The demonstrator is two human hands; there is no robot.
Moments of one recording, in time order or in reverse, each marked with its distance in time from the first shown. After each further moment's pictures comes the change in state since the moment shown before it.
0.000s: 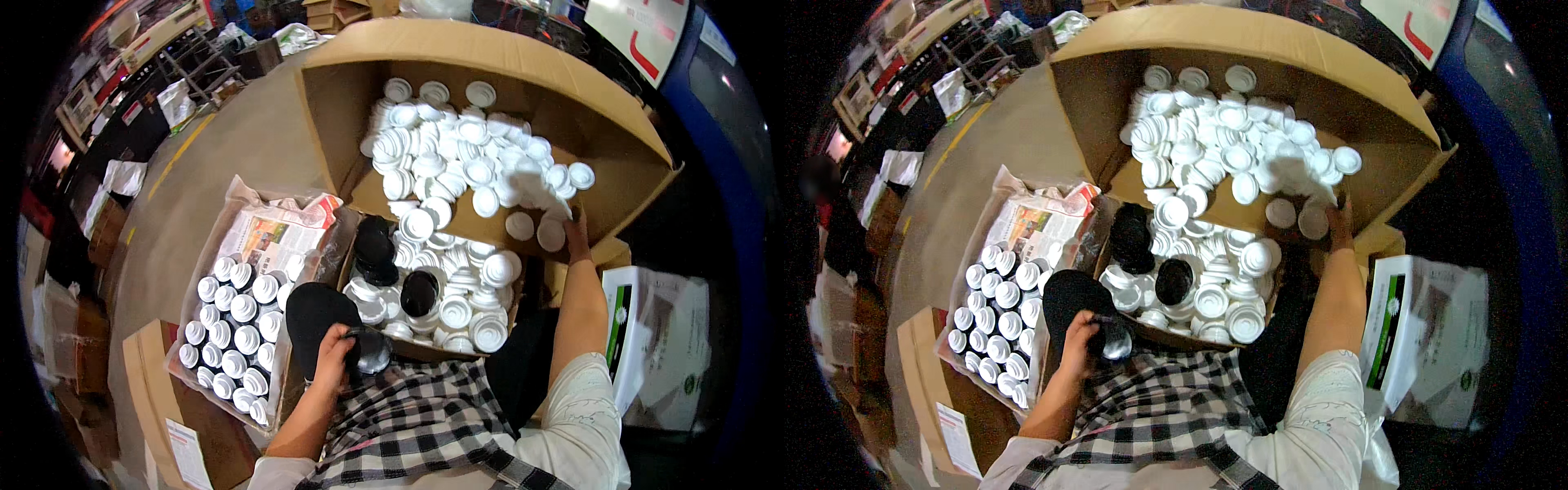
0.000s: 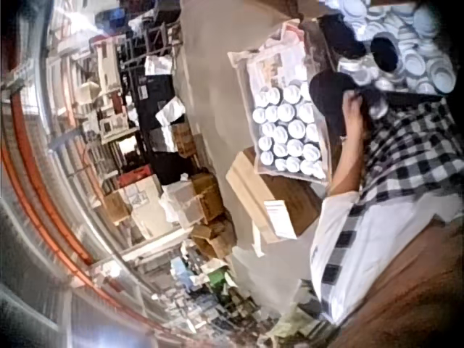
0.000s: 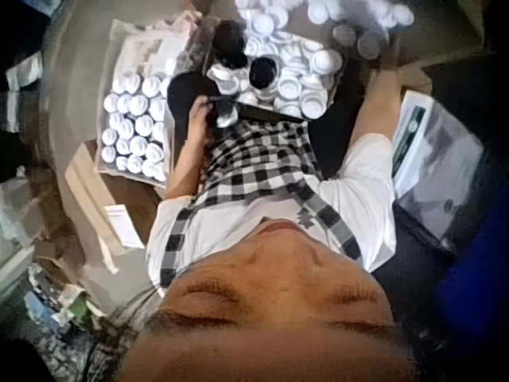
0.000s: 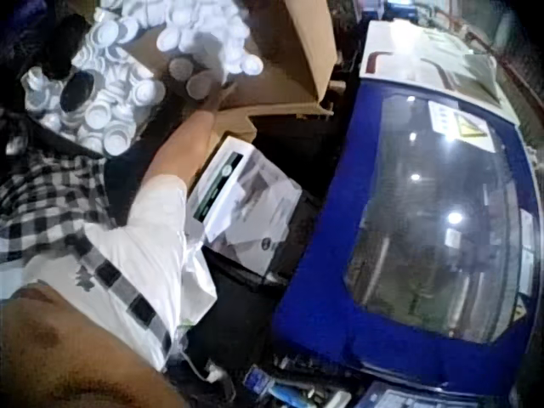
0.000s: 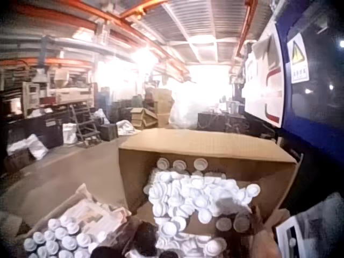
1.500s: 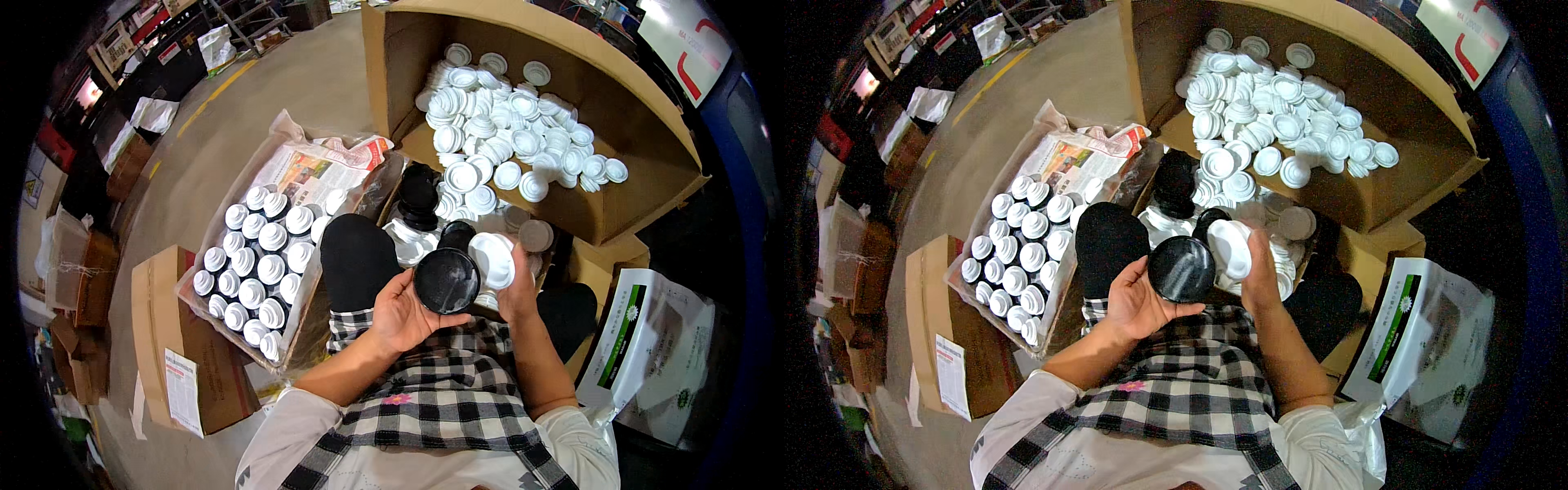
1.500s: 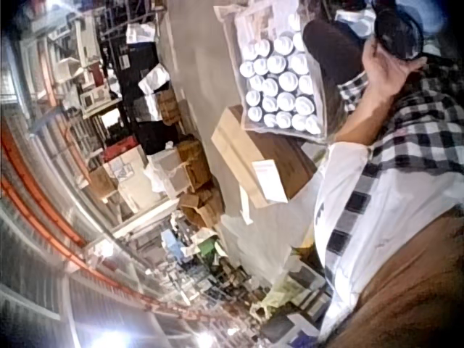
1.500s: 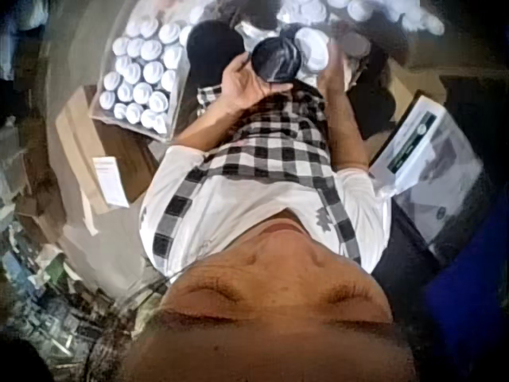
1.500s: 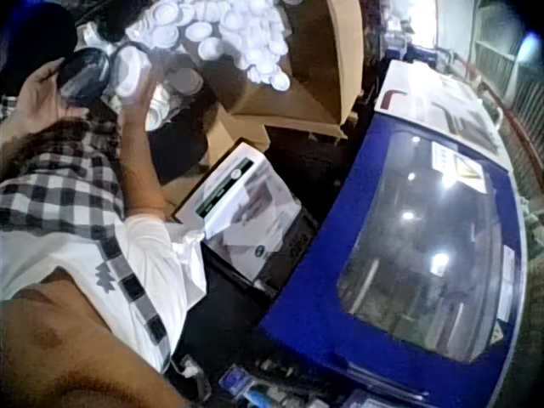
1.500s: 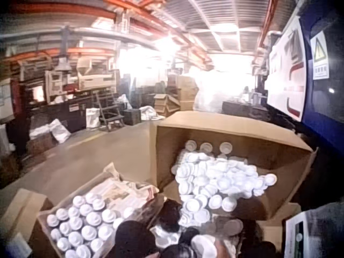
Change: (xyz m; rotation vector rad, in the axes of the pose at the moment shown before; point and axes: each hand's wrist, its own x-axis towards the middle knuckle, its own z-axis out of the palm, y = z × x) left_hand -0.045 0.023 0.052 -0.985 -0.662 -0.362; right_hand -0.371 -0.179 0.150 0.679 -0.600 0.120
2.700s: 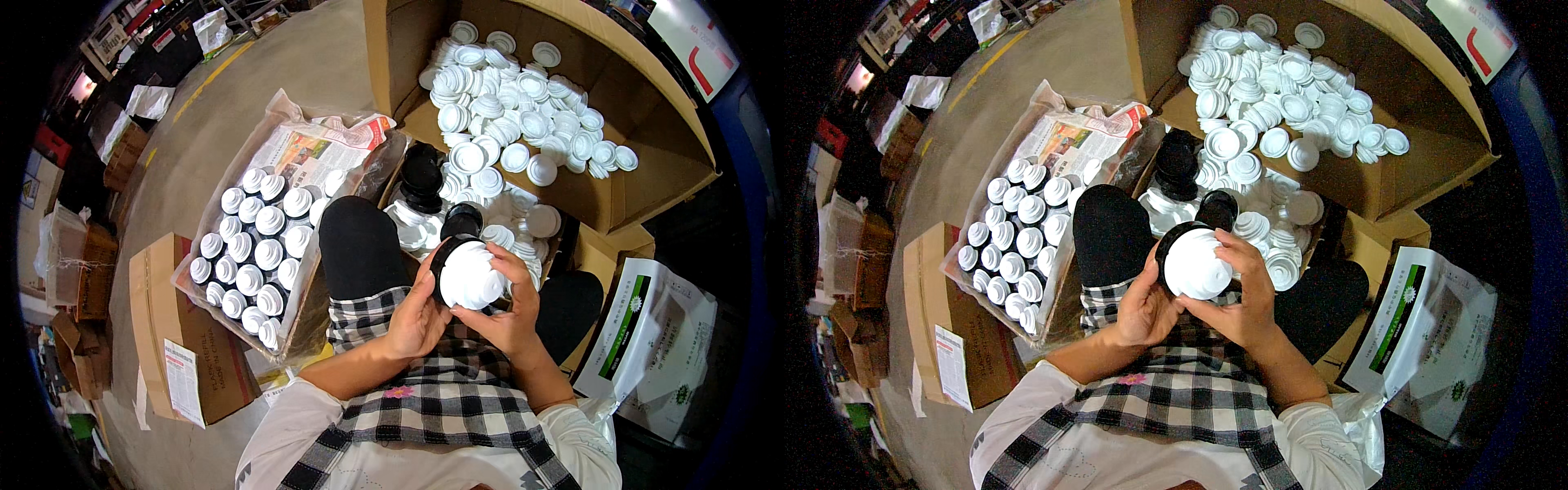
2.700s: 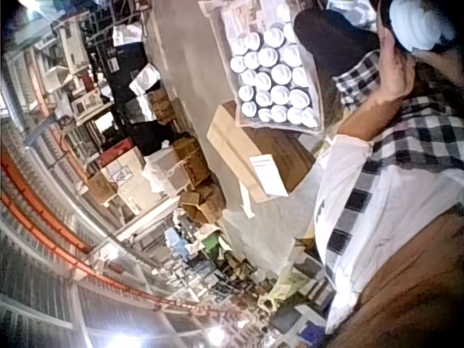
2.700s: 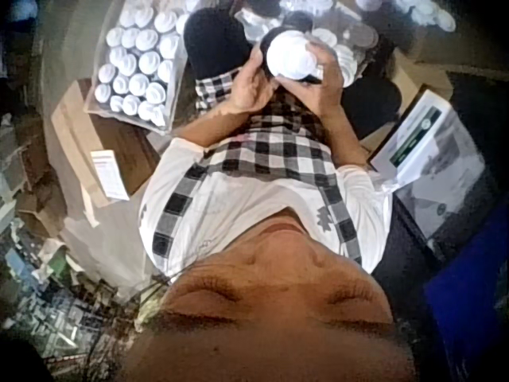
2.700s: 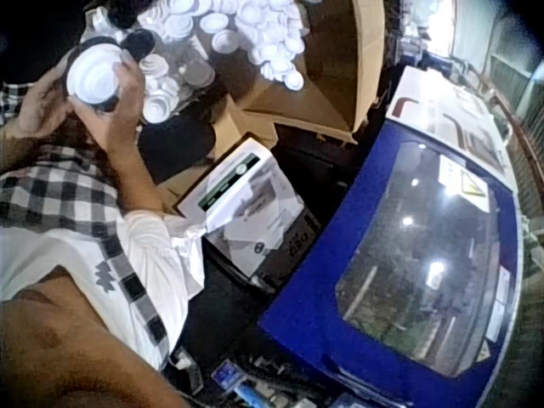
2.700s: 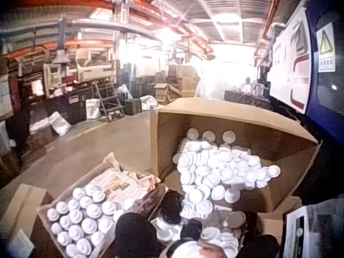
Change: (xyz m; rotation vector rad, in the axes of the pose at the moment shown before) left_hand -0.002 -0.028 0.019 0.357 0.041 0.298; right_hand -0.046 -0.026 0.035 -0.841 -0.176 -0.746
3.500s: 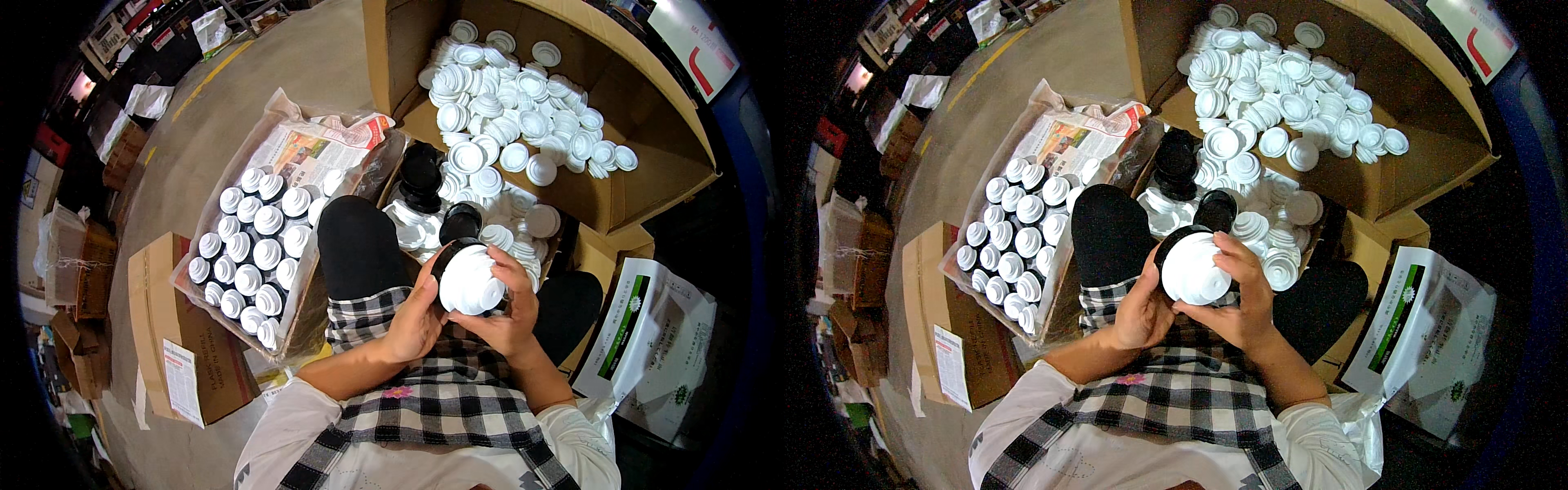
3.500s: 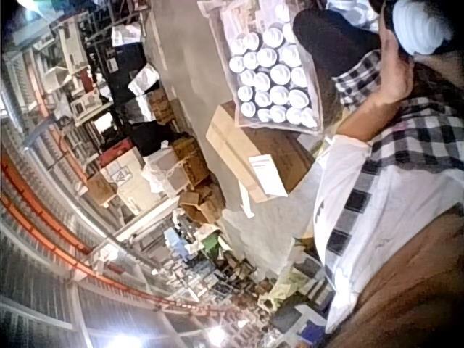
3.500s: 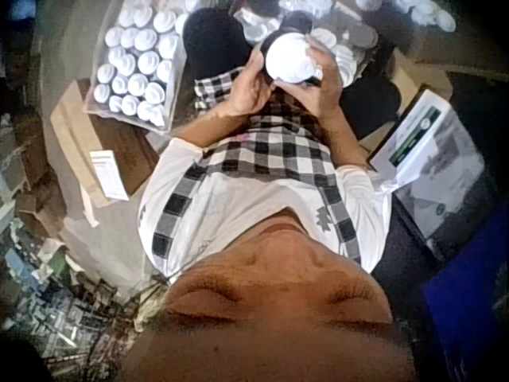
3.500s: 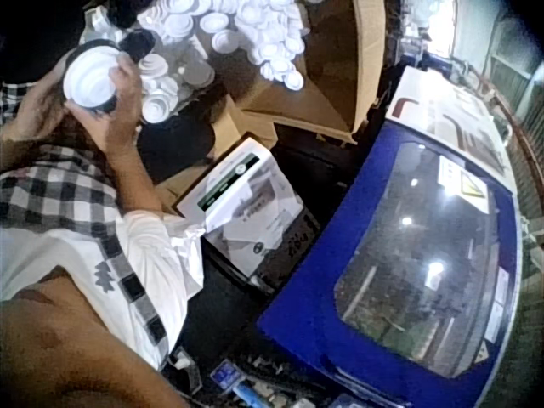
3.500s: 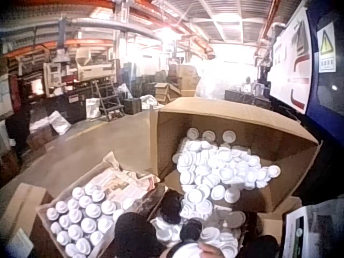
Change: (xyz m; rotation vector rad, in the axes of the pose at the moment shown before) left_hand -0.003 0.004 0.008 0.134 0.010 0.006; right_hand -0.005 0.005 0.003 0.037 0.029 -0.056
